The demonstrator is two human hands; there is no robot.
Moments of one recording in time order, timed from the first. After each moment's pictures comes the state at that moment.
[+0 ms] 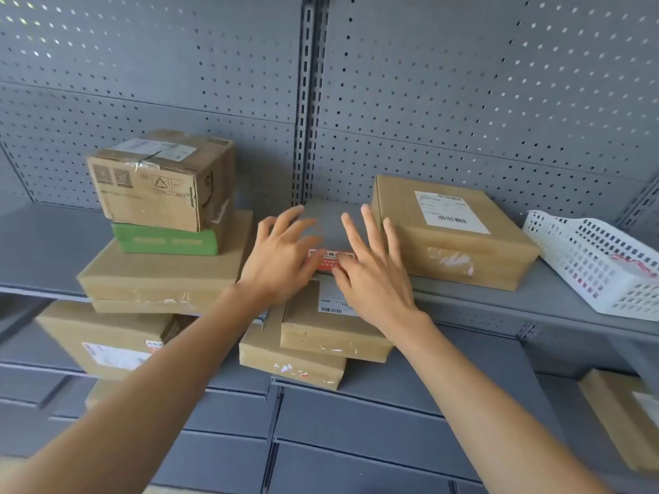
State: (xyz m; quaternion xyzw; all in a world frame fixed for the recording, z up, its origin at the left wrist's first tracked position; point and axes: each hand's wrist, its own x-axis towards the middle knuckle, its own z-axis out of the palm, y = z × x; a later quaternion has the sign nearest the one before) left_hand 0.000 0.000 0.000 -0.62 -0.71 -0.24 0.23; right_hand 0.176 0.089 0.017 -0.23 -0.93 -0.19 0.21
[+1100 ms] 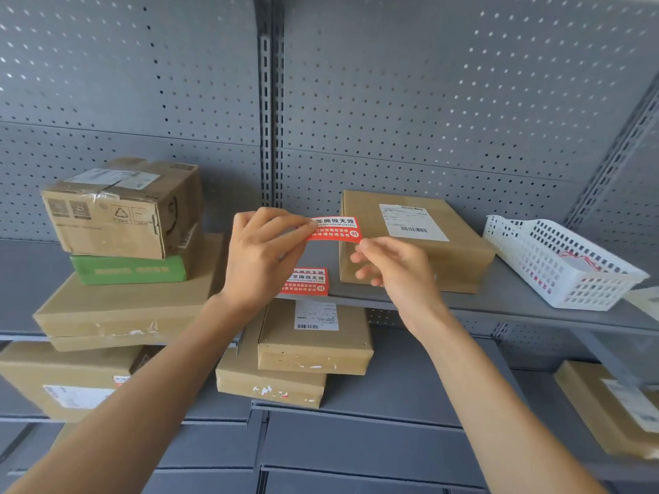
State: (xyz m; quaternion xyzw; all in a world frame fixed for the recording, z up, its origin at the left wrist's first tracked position) left_hand 0.029 0.009 0.047 -0.61 -0.54 -0.43 0.39; right_hand 0.241 0.083 0.081 -0.34 -0.69 0.50 0.40
